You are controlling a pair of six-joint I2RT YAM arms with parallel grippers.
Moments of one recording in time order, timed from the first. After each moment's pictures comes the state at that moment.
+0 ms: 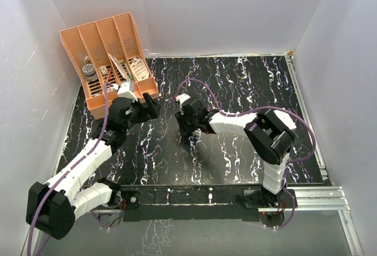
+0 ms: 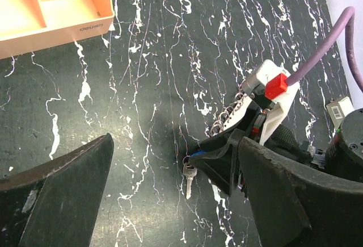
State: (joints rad) left arm -0.41 1.02 0.67 -0.05 -0.04 -0.55; right arm 0.78 1.87 1.11 -0.06 -0.02 0.21
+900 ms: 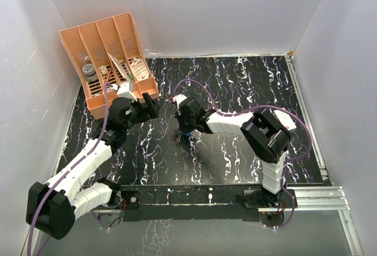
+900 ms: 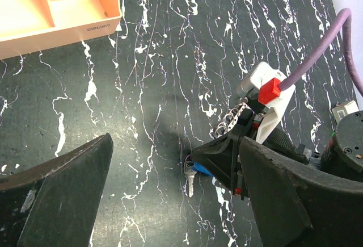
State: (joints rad) left arm -0.41 1.02 0.67 -0.06 -0.07 -0.55; right arm 0.80 1.91 1.15 -0.06 -0.03 0.18
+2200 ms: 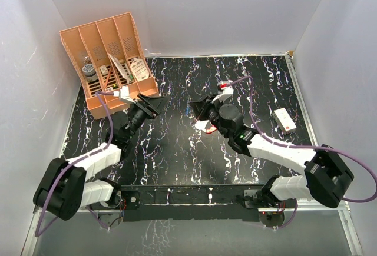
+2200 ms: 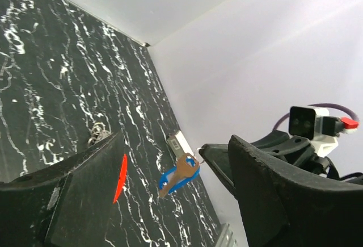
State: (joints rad) left arm -0.42 1.18 0.39 0.91 0.16 -1.01; right arm 0.80 1.27 0.70 0.50 0.23 0.55
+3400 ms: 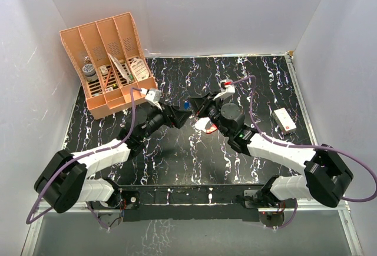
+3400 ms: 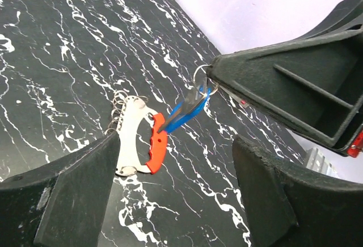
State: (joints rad) left arm -0.65 1.26 0.50 0.75 0.17 -0.54; right arm 0.80 1.28 0.71 0.59 0.24 0.64
